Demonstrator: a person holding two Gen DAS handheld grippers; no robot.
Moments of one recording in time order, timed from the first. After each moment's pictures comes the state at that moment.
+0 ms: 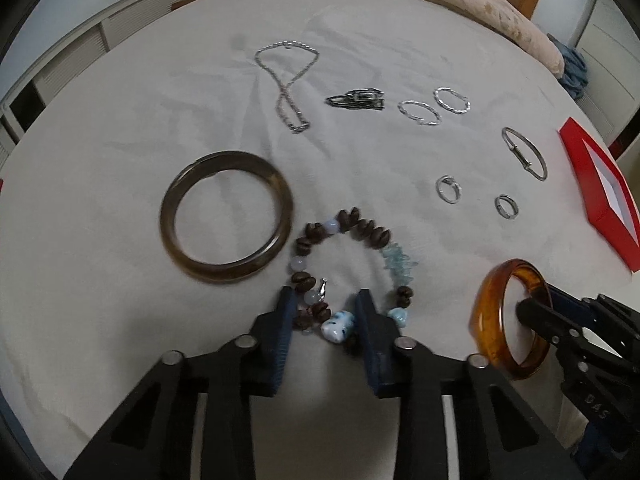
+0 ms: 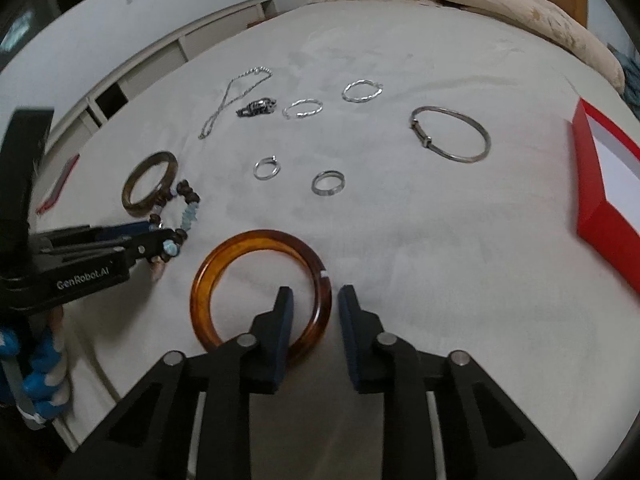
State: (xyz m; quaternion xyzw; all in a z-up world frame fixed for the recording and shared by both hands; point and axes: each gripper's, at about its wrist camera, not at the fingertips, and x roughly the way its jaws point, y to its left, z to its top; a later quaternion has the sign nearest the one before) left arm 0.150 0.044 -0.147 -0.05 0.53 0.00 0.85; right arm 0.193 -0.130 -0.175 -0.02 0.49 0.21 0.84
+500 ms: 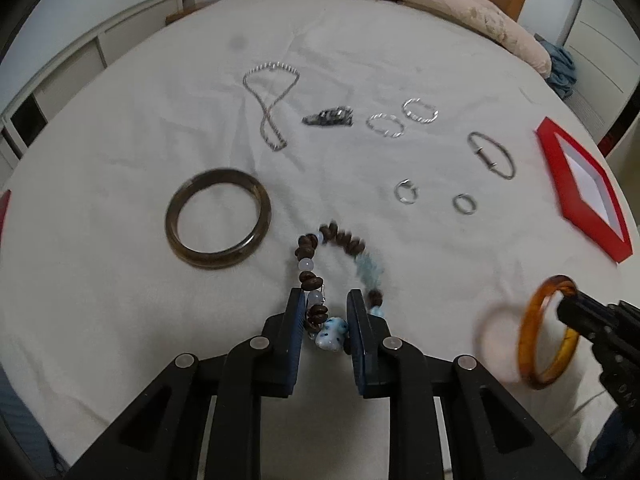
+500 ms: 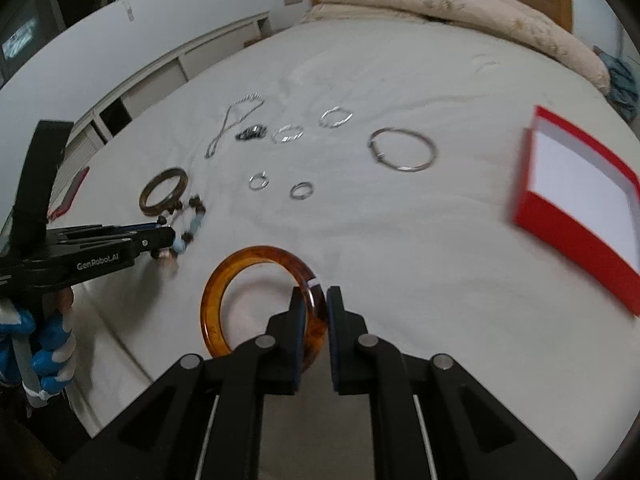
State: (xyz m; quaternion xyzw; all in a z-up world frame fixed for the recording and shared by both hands) left arm 0.130 0.031 -0.113 -0.04 0.51 -0.01 0.86; right arm 0.157 -0.178 -0.133 0.00 0.46 0.20 0.86
